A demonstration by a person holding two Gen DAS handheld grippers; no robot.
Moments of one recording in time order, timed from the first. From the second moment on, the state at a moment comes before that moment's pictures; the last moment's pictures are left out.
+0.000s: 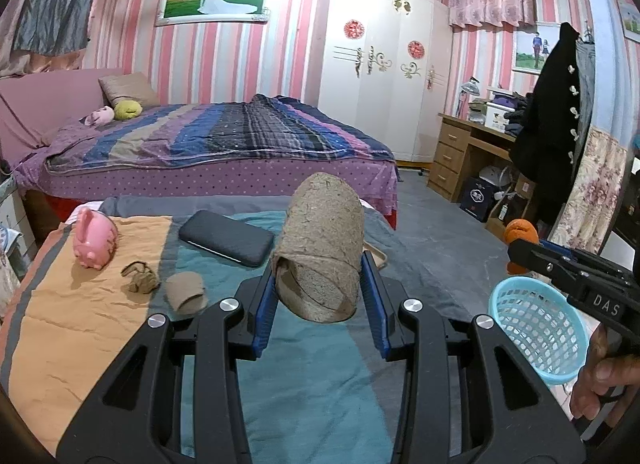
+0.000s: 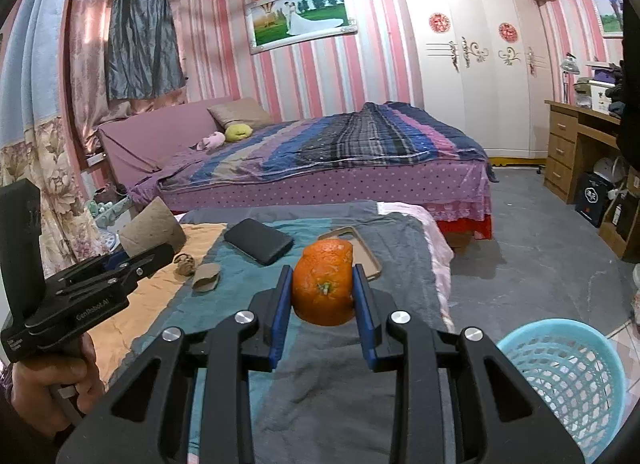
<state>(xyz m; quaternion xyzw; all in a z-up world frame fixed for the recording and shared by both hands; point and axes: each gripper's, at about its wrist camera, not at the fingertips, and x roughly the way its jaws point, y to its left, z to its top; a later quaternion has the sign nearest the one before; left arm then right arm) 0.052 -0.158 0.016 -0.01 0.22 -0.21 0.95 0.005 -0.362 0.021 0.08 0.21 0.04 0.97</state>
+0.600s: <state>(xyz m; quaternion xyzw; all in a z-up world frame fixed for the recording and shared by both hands) 0.031 -0.239 0.008 0.01 0.22 -0.28 0.93 -0.038 -0.433 0.006 0.11 0.21 -0.04 0.97</state>
